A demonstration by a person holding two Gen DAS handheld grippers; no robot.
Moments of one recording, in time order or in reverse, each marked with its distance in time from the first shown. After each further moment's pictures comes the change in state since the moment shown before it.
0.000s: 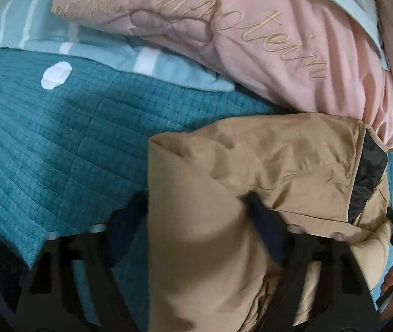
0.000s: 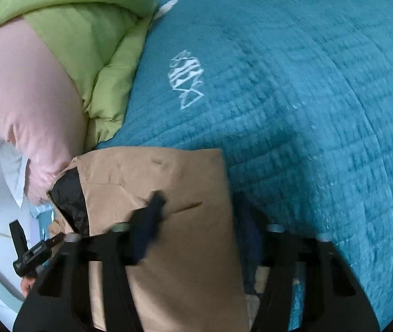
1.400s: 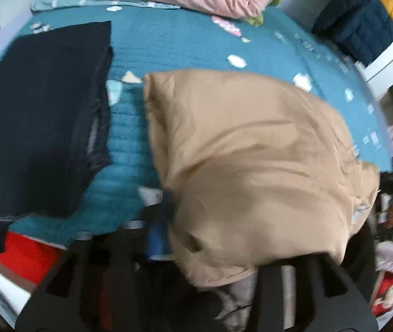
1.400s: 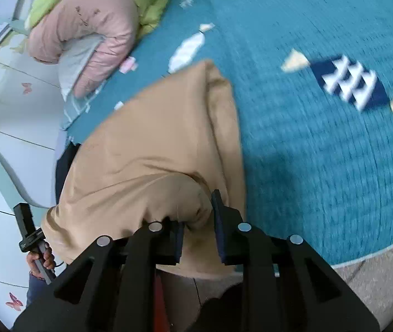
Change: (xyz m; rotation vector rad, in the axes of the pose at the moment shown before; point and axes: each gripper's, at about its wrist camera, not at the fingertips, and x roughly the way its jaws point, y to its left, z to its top) left arm -0.189 0.098 -0.352 0.291 -0.076 -0.166; right arm -0.216 -0.060 -0.326 -0.010 0.094 0.076
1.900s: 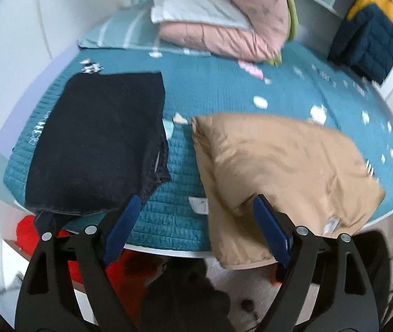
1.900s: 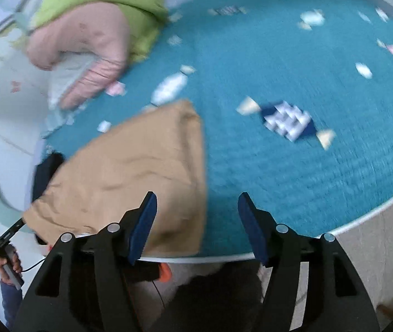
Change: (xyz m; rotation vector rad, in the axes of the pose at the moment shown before) left arm -0.086 0.010 -0.017 -0.056 -0.223 0.123; right arm -0.087 0.037 -0.026 -0.140 -0.208 -0.119
